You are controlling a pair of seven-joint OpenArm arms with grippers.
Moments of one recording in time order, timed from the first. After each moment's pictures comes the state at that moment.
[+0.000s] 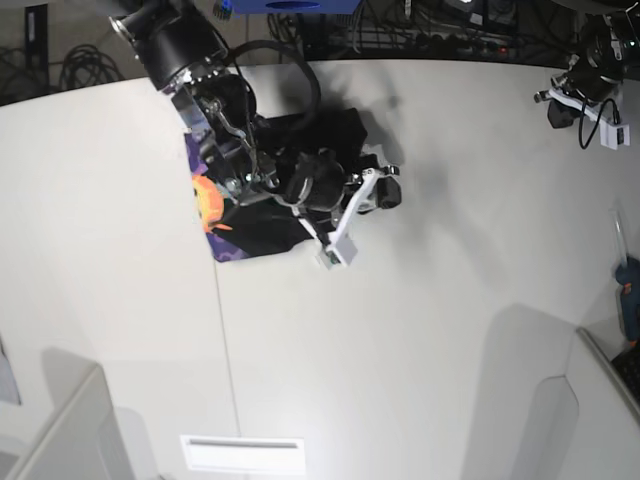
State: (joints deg) left arm 35.4 -18.5 -41.0 102.0 -47.4 -18.7 53.7; right arm 7.2 4.6 -35.6 96.4 42.9 -9.4 -56.6
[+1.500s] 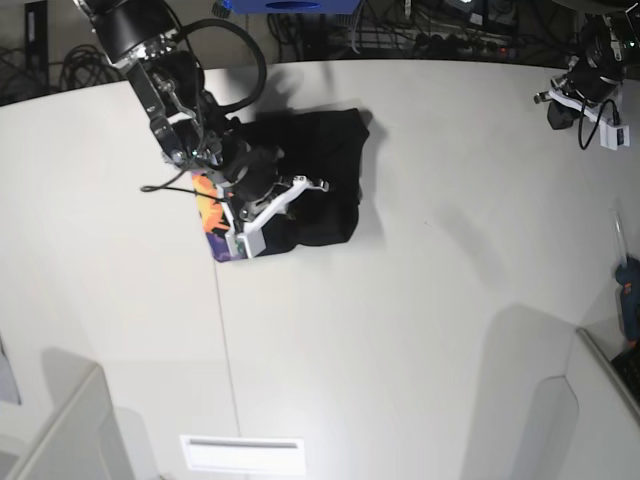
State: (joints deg) left arm 35.4 -18.4 -41.0 101.9 -47.4 -18.8 53.5; right arm -2.1 12.7 -27.5 99.0 43.9 -17.7 -41.5
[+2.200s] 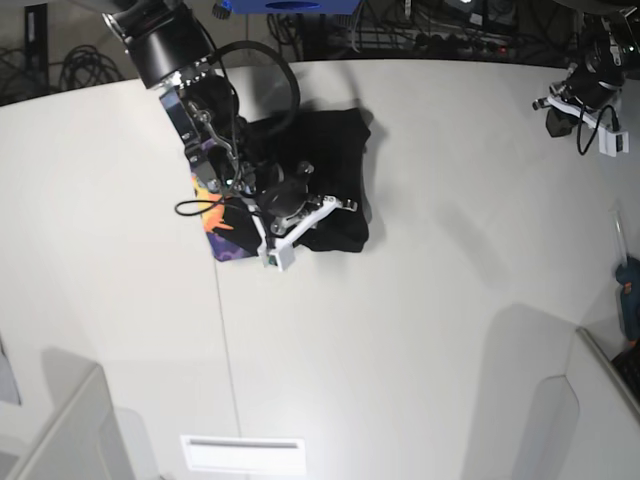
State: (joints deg) left arm 34.0 -18.2 -40.5 102.2 -47.5 -19.5 53.5; right arm 3.8 5.1 -27.7 88.7 43.4 -17.6 -44.9
